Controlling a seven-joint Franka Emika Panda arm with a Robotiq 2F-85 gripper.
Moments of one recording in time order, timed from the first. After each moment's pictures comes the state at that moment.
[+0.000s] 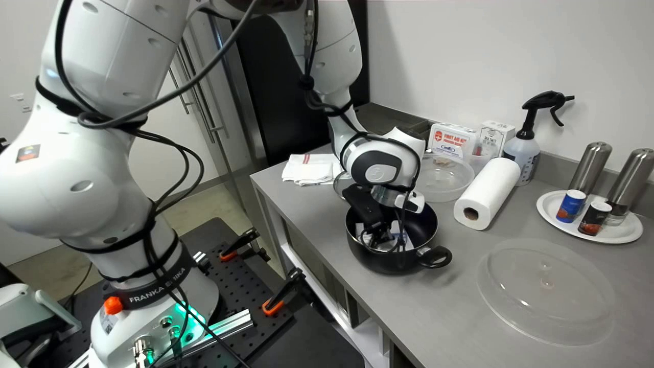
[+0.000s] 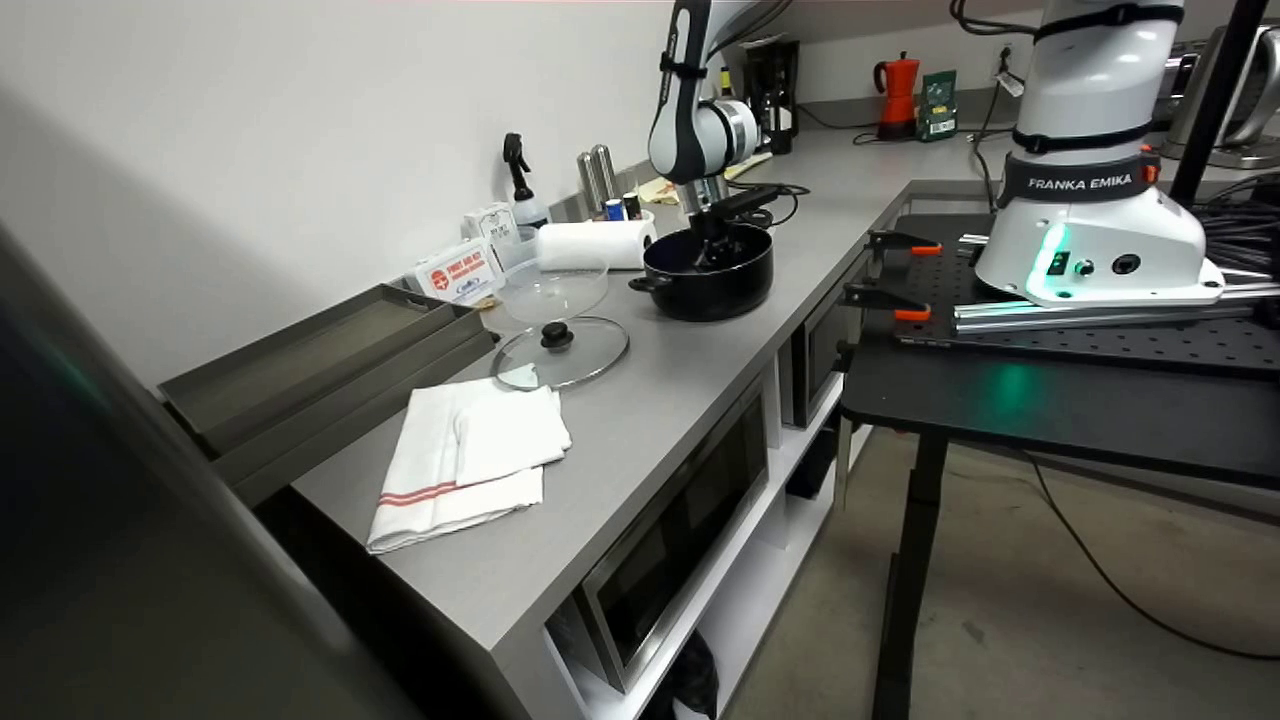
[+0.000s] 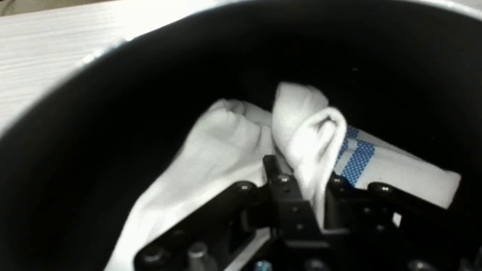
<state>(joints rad) -0.20 0.73 -0.06 -2.13 0.23 2.58 -0.13</state>
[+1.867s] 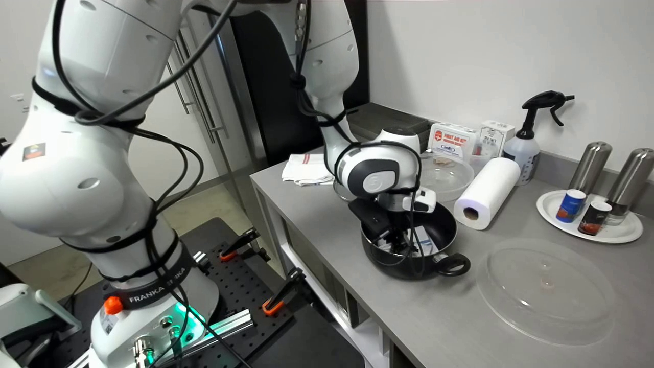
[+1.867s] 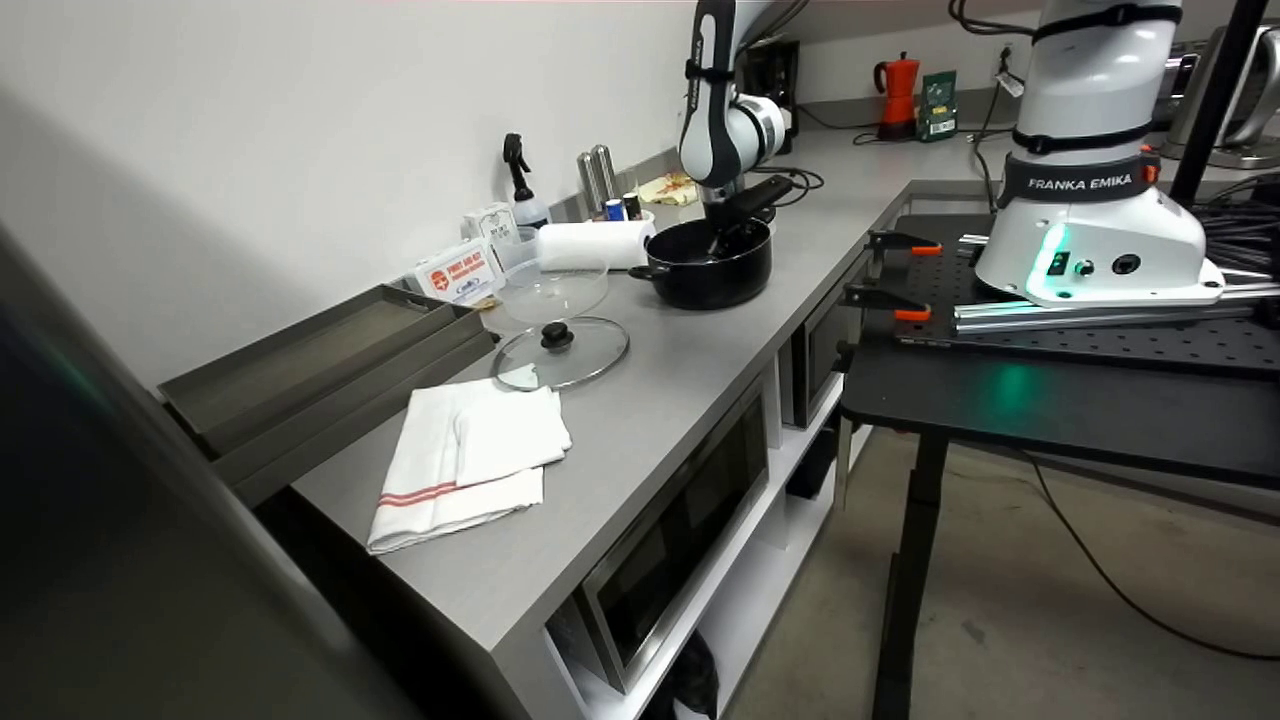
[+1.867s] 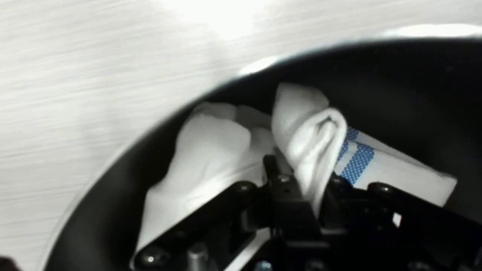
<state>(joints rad) -0.16 0.70 -0.16 -2.24 0.10 2.86 -0.05</state>
